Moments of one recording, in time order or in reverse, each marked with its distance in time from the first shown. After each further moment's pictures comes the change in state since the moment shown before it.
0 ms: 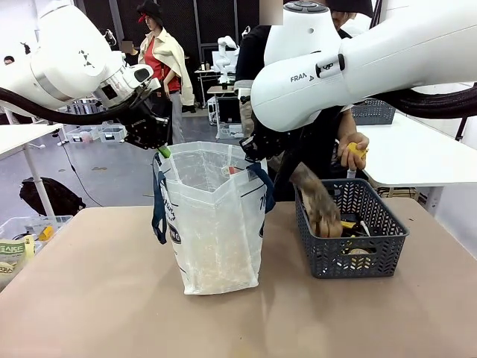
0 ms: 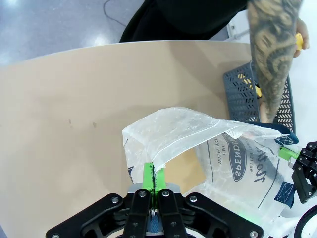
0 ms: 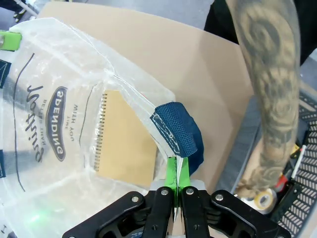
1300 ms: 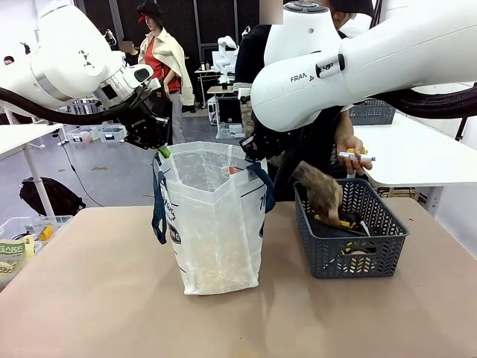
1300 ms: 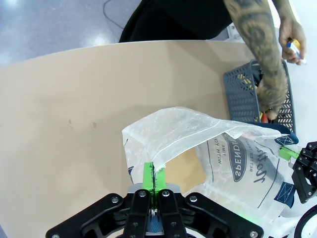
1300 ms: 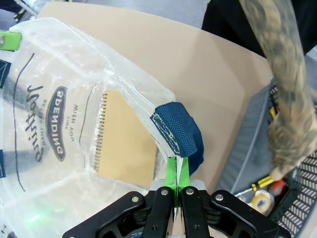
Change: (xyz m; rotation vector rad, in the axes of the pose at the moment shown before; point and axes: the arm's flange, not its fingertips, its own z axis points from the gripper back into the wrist) left arm 0.000 0.000 0.000 0.000 0.000 0.000; right arm 0.000 0.000 0.000 0.000 0.000 0.000
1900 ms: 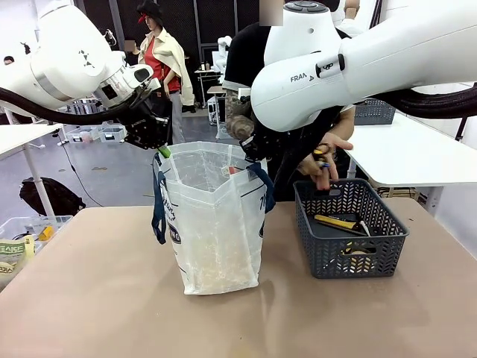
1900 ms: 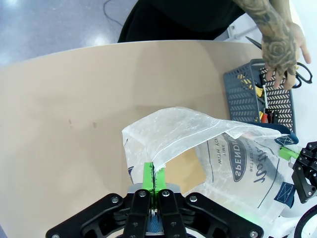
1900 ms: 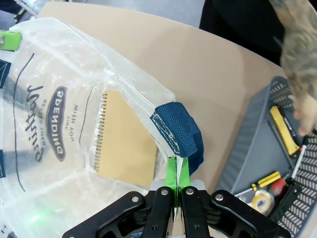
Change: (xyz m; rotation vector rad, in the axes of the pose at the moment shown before) left arm 0.000 0.000 0.000 0.000 0.000 0.000; right arm 0.000 0.000 0.000 0.000 0.000 0.000
